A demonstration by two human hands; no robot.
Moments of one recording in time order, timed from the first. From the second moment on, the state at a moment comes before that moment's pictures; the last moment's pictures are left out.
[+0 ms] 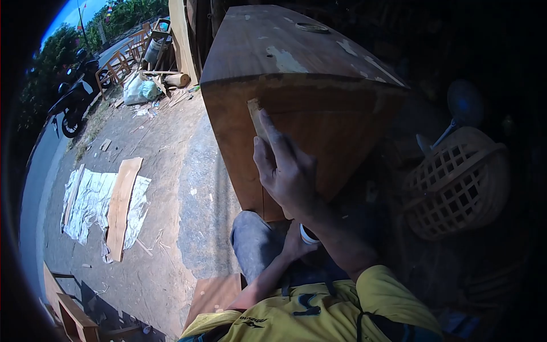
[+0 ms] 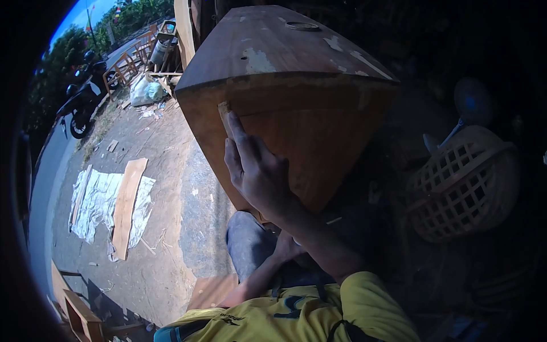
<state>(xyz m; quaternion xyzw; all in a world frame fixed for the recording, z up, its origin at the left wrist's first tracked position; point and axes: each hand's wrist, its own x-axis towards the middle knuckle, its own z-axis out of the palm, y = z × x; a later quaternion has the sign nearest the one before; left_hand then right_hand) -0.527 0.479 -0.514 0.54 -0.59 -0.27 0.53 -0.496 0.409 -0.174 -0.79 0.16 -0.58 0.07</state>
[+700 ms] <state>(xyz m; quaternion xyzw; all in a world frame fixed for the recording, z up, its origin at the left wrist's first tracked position) -0.534 0.482 -0.503 0.58 -0.58 -0.28 0.50 -0.521 0.388 -0.159 -0.78 0.15 -0.60 0.07</state>
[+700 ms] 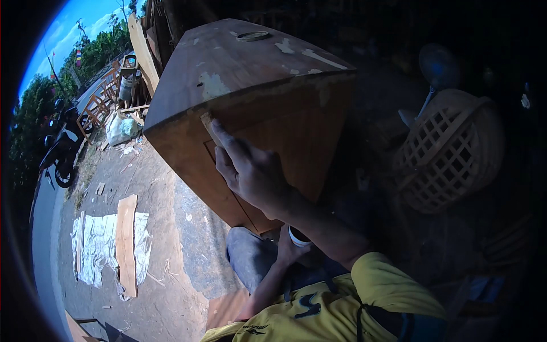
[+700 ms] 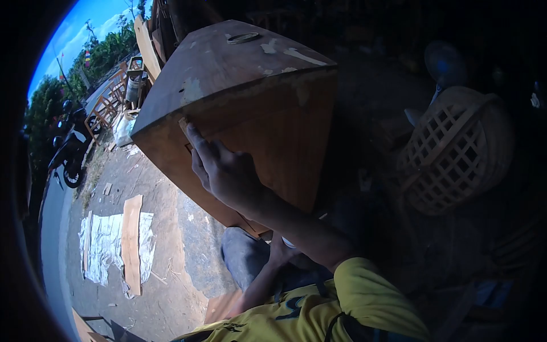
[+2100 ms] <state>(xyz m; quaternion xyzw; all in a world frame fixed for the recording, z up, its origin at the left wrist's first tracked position) -0.546 0.488 -0.476 0.65 -0.57 -0.20 0.46 -0.790 0.350 -0.313 -0.93 0.24 -0.16 0.21</state>
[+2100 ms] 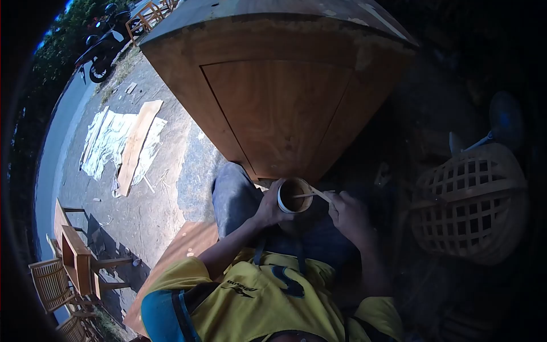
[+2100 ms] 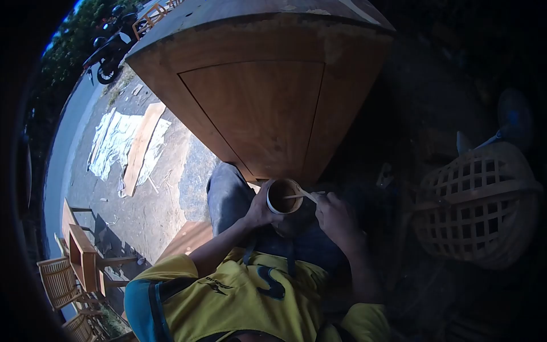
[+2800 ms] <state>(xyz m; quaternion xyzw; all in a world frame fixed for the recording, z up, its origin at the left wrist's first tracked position) -0.553 0.486 -0.459 0.61 -0.62 -0.17 0.46 -0.694 0.358 -0.321 -0.98 0.17 0.14 0.04</state>
